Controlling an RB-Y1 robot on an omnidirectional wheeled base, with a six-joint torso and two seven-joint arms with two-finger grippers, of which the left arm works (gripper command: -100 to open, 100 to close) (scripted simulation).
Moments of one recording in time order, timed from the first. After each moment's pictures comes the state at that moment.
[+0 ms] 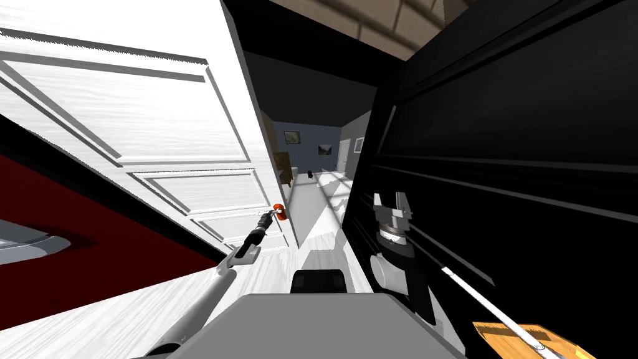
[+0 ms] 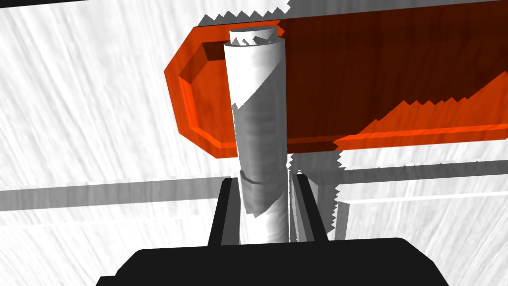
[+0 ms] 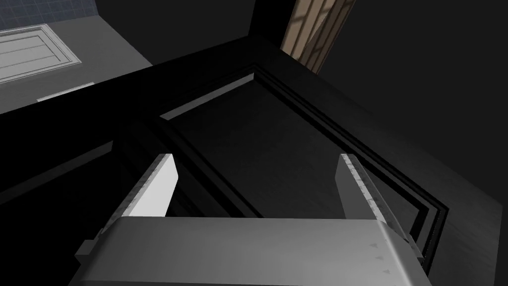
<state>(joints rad) 0.01 0.45 0.04 -1.11 0.16 -0.43 0.31</state>
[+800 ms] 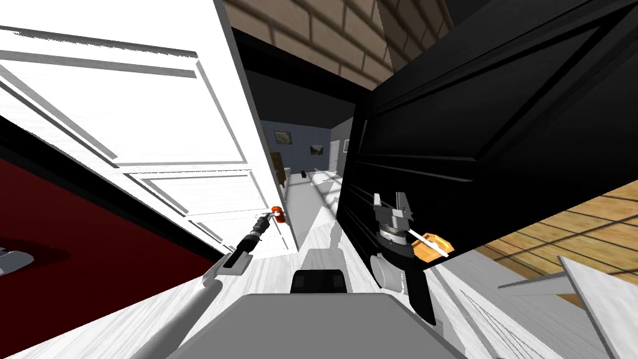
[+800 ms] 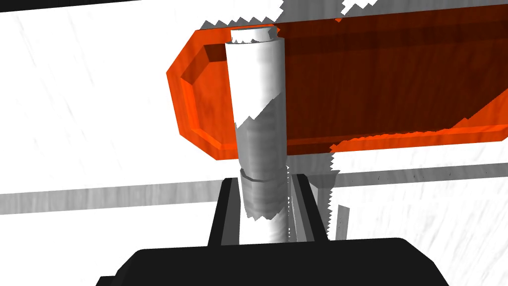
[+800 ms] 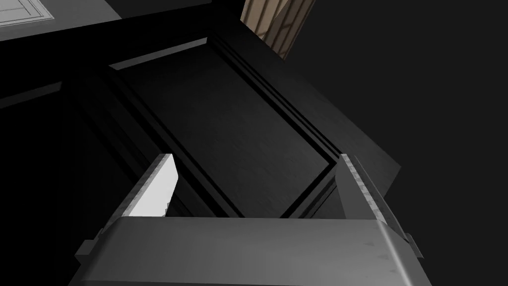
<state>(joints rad) 0.09 0.55 -0.03 -1.15 0.16 -0.50 0.40</state>
